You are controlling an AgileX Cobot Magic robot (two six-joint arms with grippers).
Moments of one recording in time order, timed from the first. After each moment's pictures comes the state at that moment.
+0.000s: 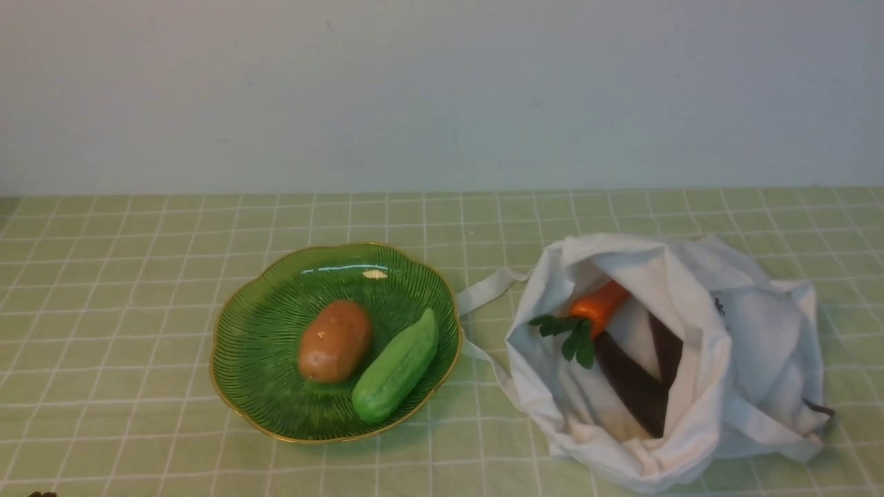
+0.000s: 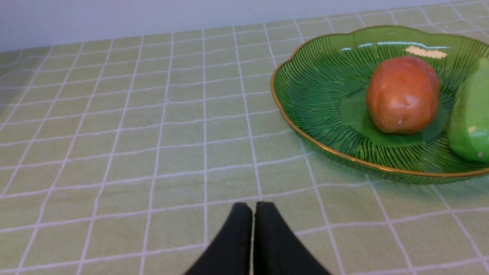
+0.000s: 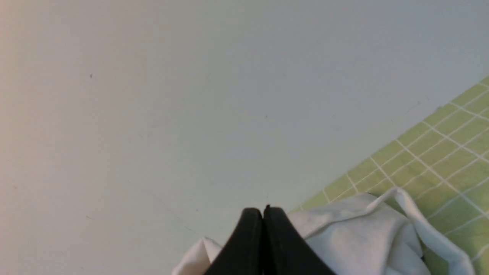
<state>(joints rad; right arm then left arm) 0.02 -0.01 0.03 0.57 0.06 0.18 0.00 -0.01 0.03 -0.10 0.38 0.14</state>
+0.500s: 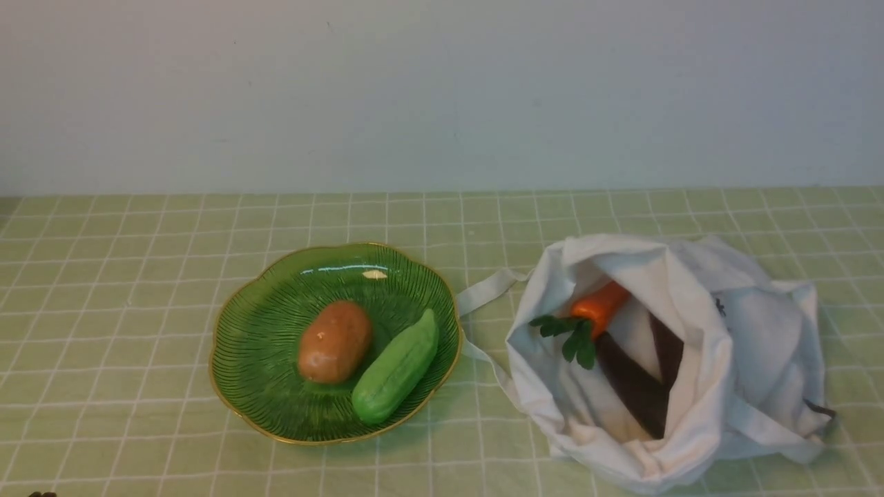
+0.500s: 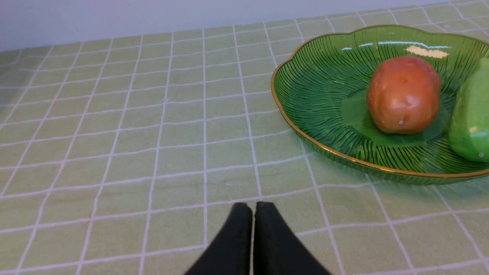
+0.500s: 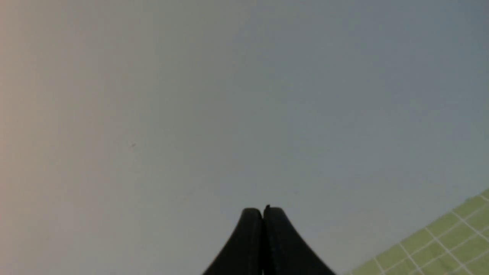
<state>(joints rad) 0.02 0.01 -0.15 0.54 0.07 0.07 0.00 -0.01 0.03 -0.10 0.38 0.14</state>
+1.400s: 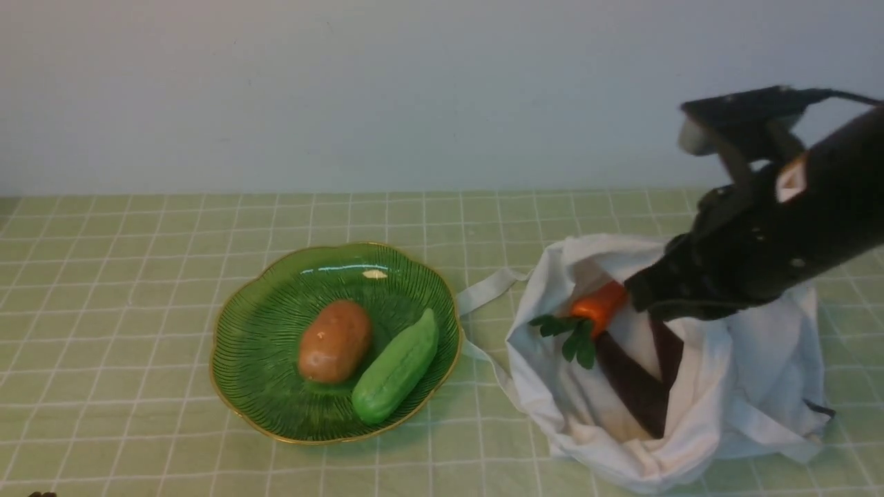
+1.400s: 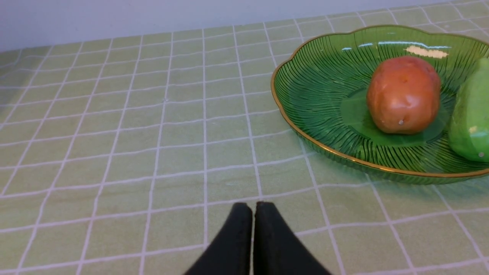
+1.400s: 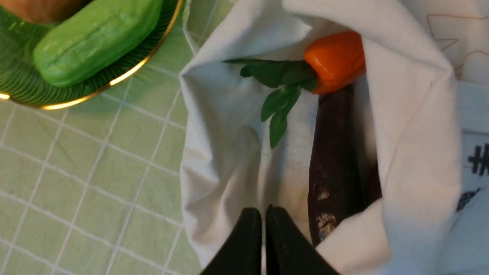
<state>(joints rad) 0.49 1.47 -1.23 0.07 1.04 0.08 0.00 -0.01 0.03 -0.10 0.38 0.14</state>
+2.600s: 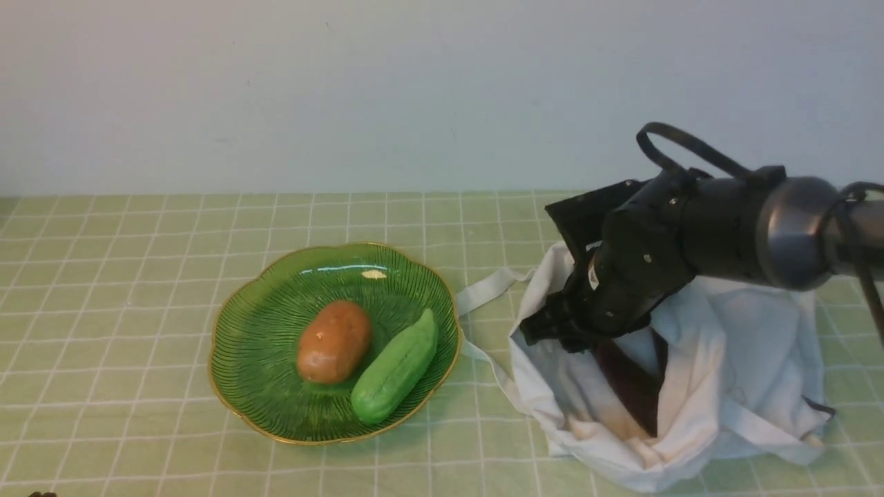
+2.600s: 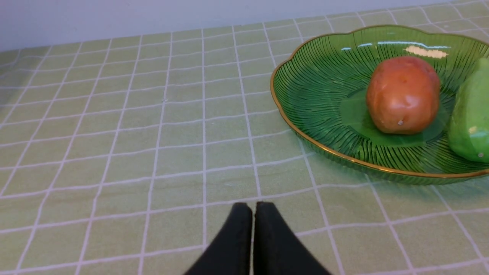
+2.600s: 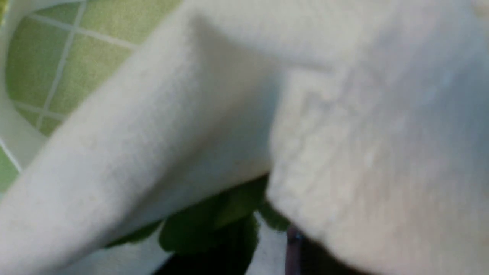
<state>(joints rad) 0.54 1.91 -1.26 -0.25 0.72 0.37 0.00 -0.01 0.03 -0.10 0.38 0.14</state>
